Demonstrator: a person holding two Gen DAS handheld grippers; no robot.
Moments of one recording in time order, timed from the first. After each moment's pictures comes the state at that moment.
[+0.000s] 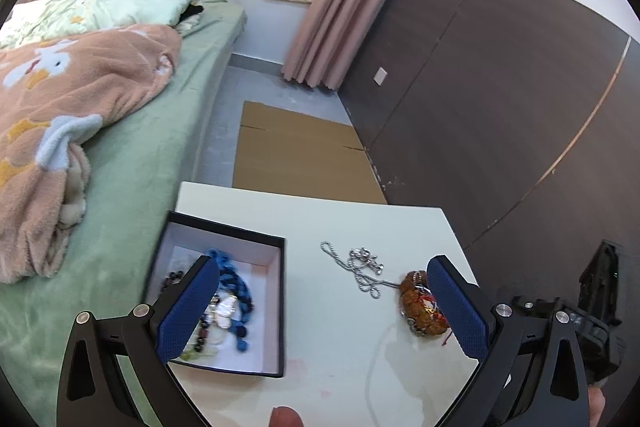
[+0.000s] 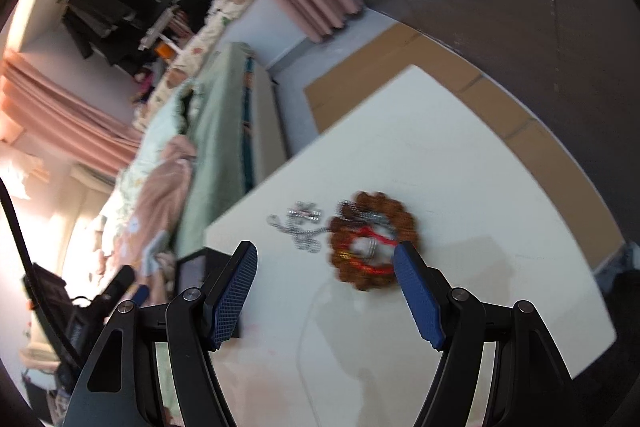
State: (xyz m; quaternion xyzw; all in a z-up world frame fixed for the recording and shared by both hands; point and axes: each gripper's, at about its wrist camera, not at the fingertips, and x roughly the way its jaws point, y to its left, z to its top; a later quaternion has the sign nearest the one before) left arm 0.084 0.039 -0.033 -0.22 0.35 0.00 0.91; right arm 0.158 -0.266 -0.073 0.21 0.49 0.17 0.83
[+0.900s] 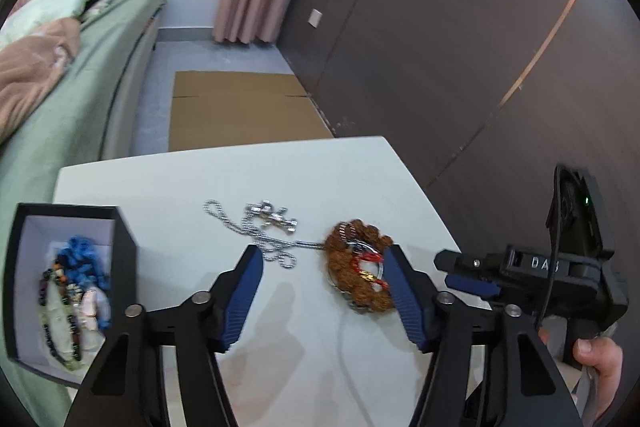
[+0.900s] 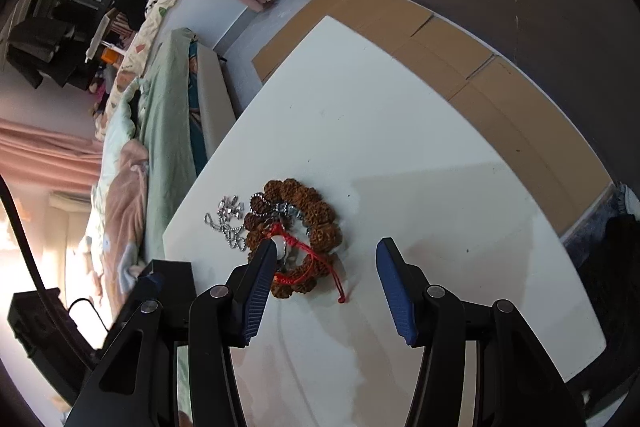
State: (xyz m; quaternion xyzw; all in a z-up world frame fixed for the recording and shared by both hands) left arm 0.133 -0.059 -0.069 -0.16 0.42 -0.11 0.89; right arm 0.186 -0.304 -0.114 0.26 0.56 0.13 0.78
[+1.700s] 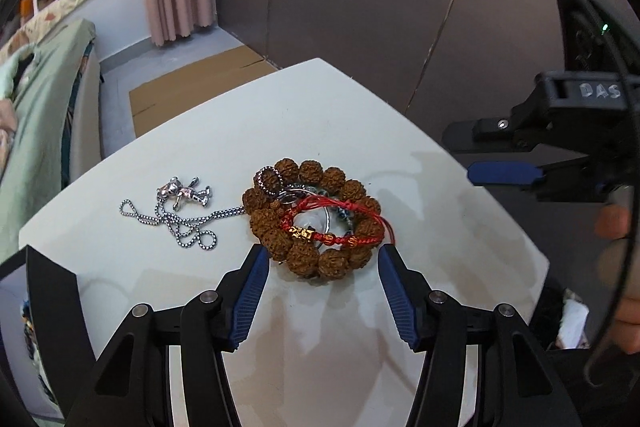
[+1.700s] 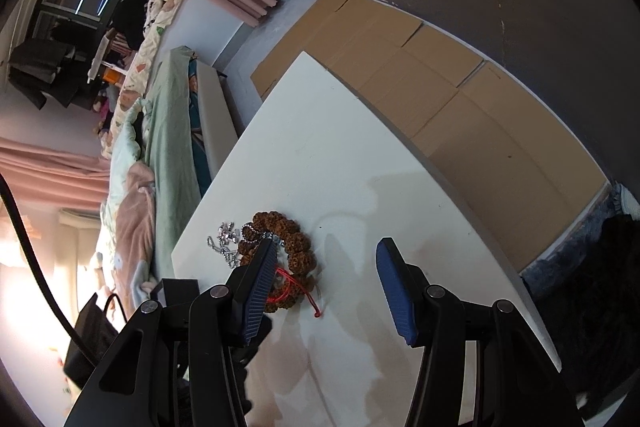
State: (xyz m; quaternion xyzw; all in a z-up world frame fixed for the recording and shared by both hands) left arm 0.143 -0.142 -0.108 0.02 0.47 -0.16 0.87; right arm 0.195 -0.339 -0.108 0.29 0.55 0.12 0.78
